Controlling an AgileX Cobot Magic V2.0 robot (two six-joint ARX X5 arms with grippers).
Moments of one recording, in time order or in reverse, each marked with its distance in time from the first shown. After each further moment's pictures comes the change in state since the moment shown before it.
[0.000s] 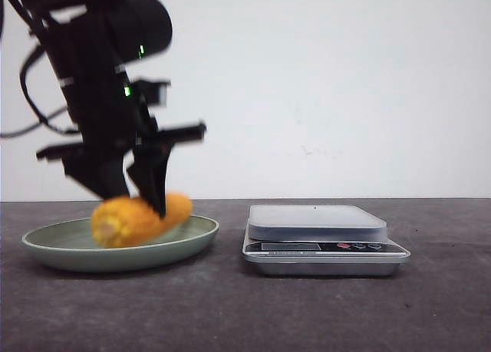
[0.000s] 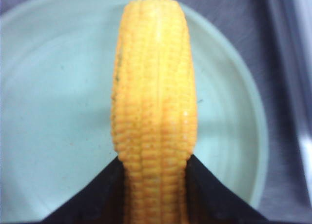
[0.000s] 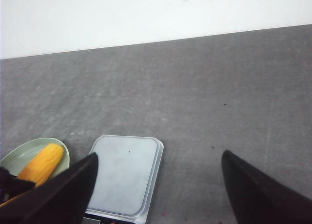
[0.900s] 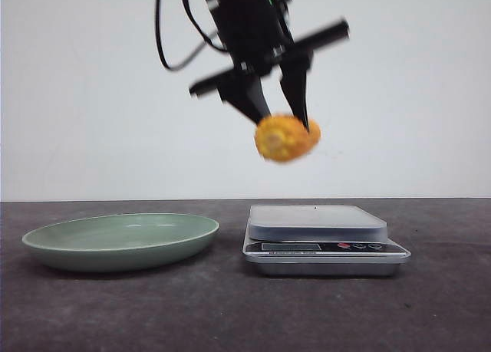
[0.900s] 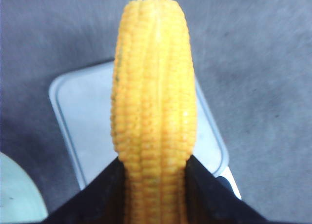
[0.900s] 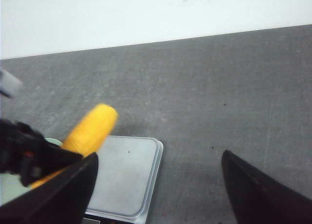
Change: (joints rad) left arm -0.247 0.320 0.579 -0.182 0.028 -0.144; right arm 0.001 0.000 0.000 0.000 0.000 0.000
